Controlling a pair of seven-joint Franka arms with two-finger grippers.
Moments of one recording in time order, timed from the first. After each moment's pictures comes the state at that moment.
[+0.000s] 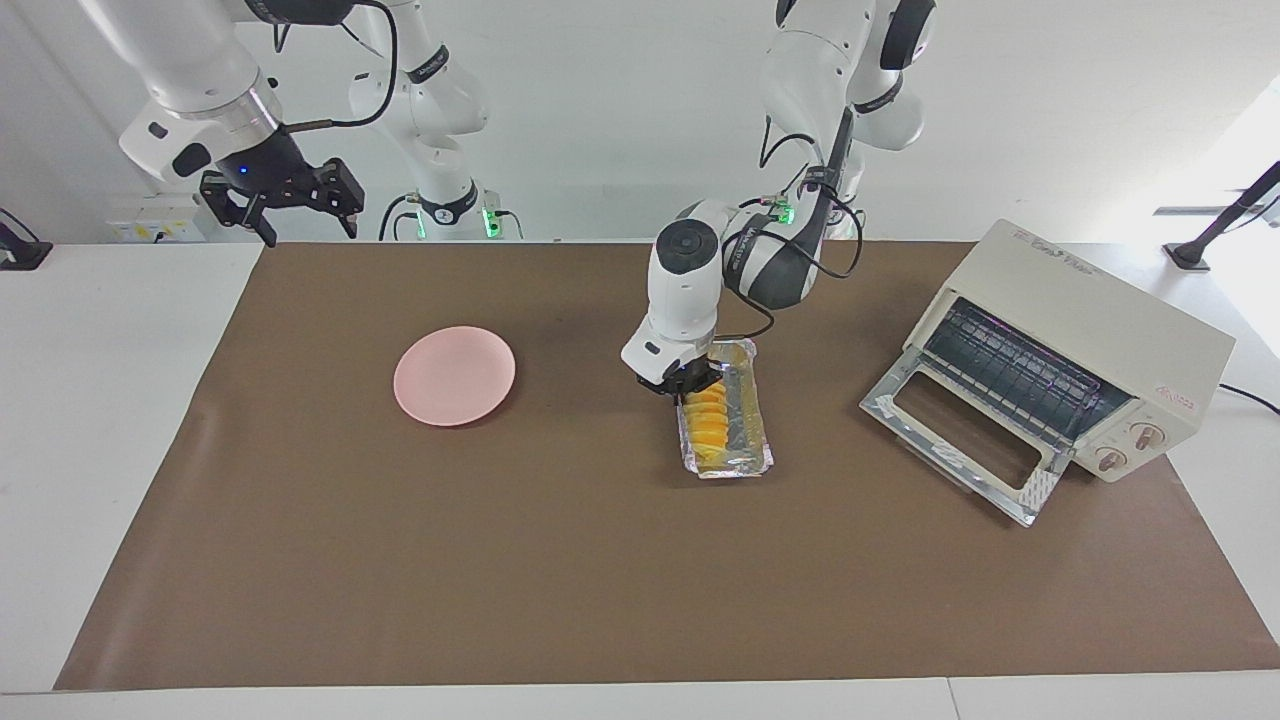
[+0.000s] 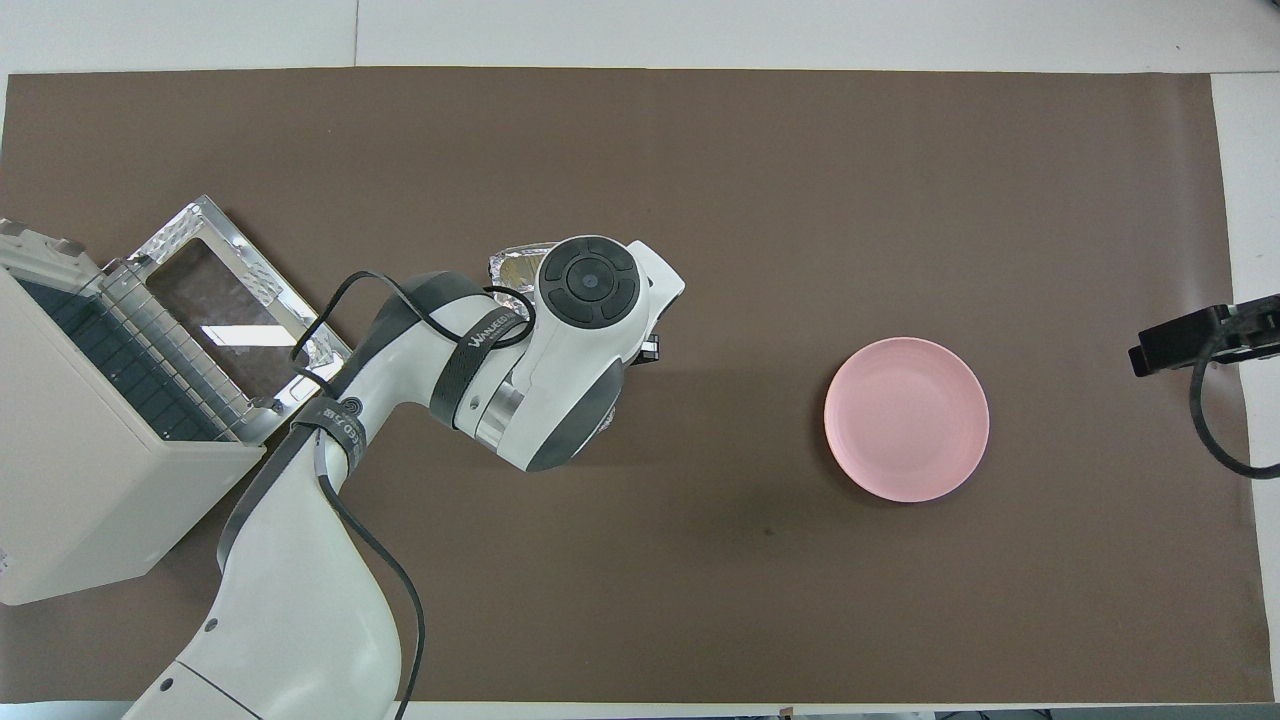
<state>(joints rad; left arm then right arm) -0.71 0.43 0.04 -1.69 -0.01 2.09 -0.60 -0.07 -0.04 0.05 -1.56 0.00 1.39 -0.13</state>
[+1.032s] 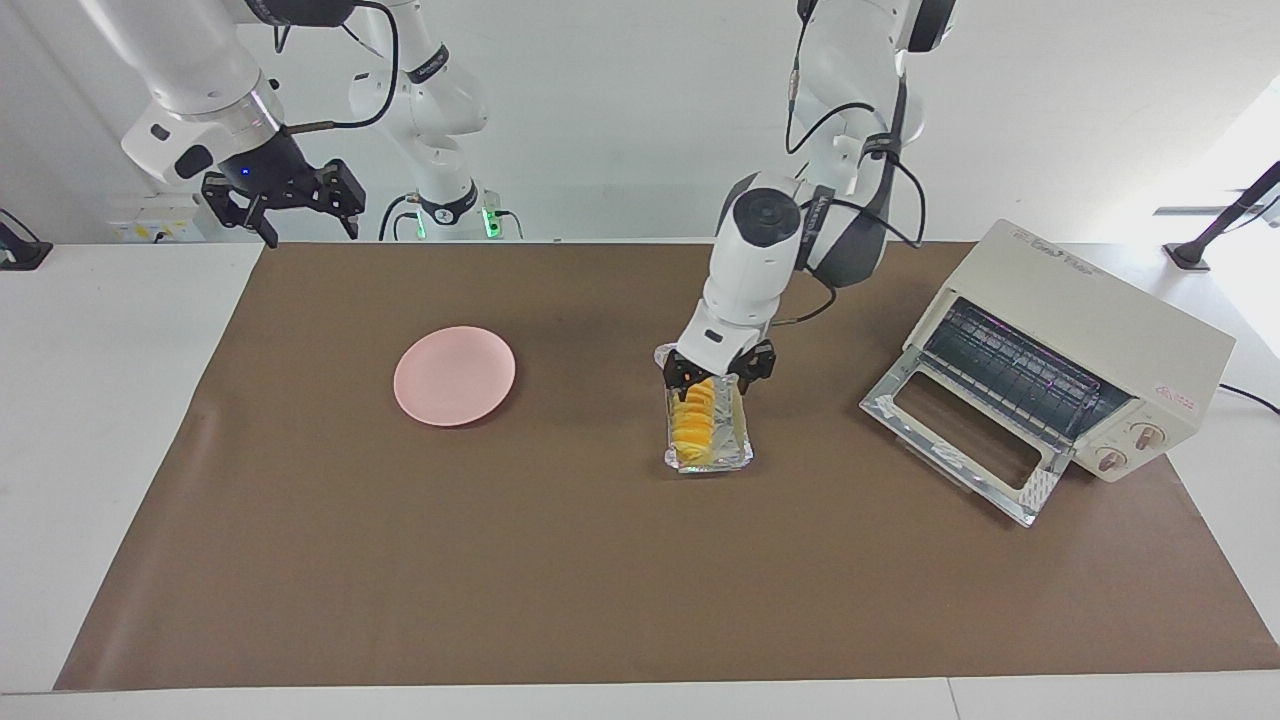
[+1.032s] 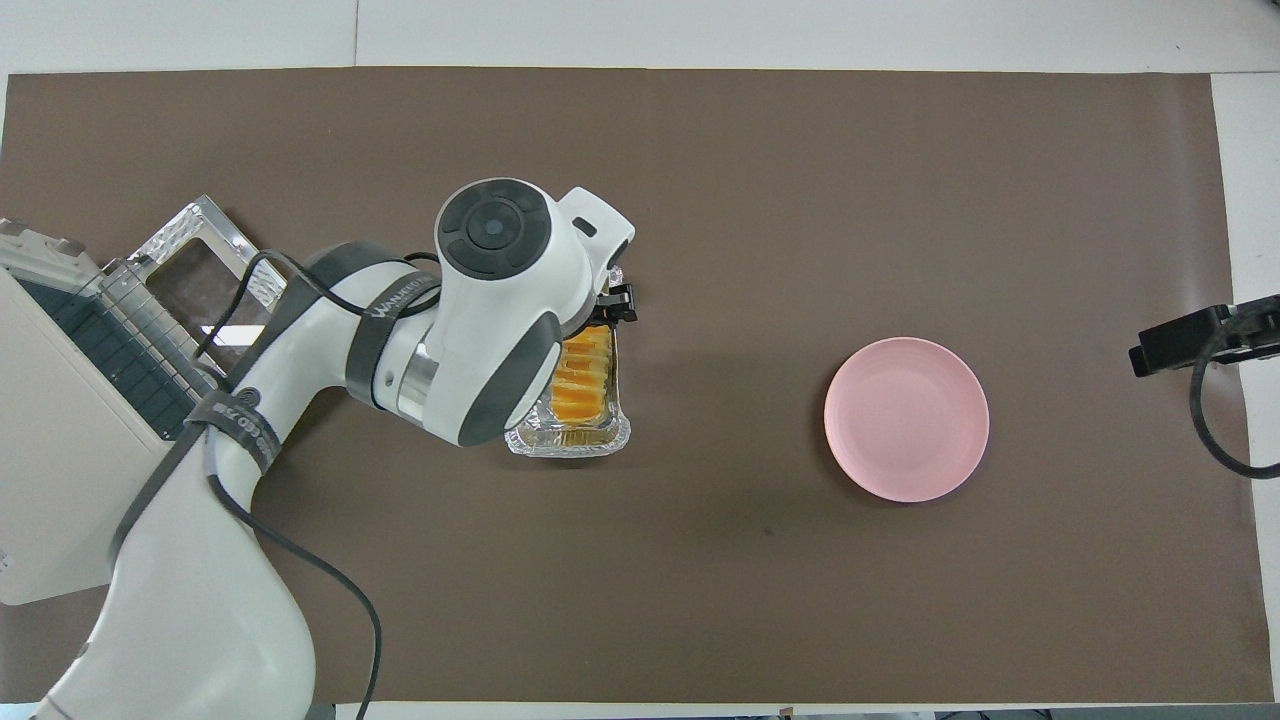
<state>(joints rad) -0.57 0.30 0.04 -1.66 -0.08 1.99 -0.61 -0.06 -0.05 0.06 -1.57 0.00 1.42 -0.13</state>
